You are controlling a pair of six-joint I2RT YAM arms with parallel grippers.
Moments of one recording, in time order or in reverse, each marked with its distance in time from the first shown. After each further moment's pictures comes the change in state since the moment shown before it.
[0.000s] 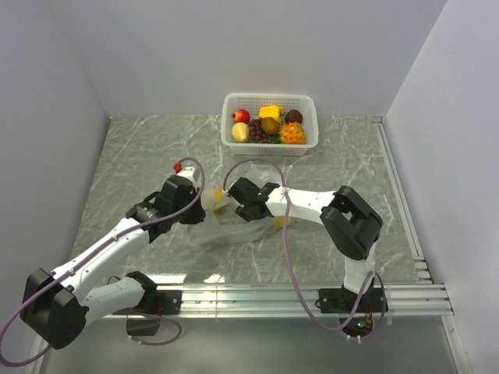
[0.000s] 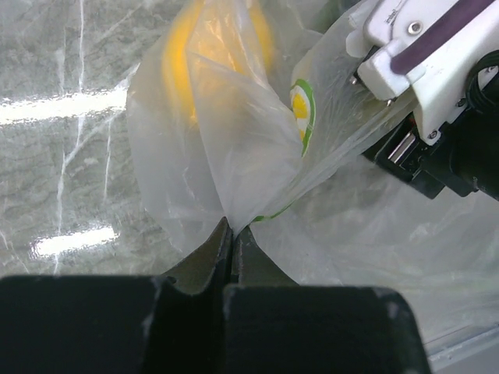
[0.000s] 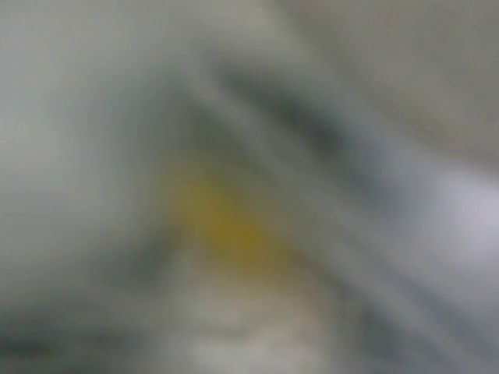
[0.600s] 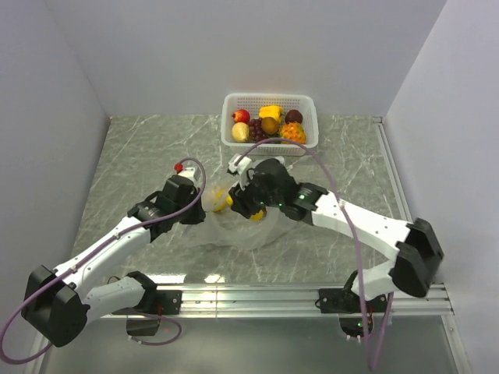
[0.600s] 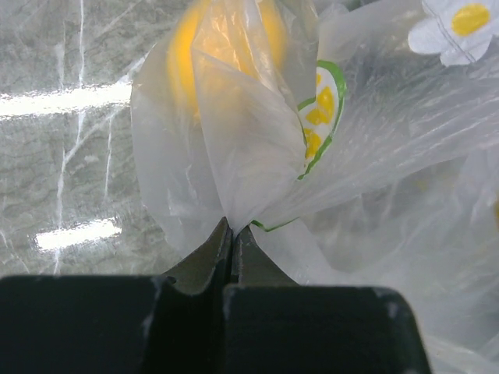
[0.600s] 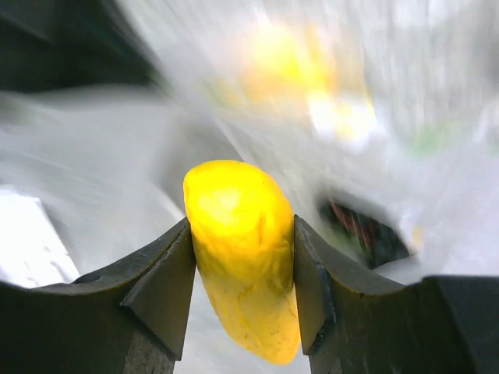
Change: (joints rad) left arm 0.000 0.019 0.000 -0.001 0.001 0.000; right arm -0.002 -0.427 -0.092 0.250 -0.437 0.073
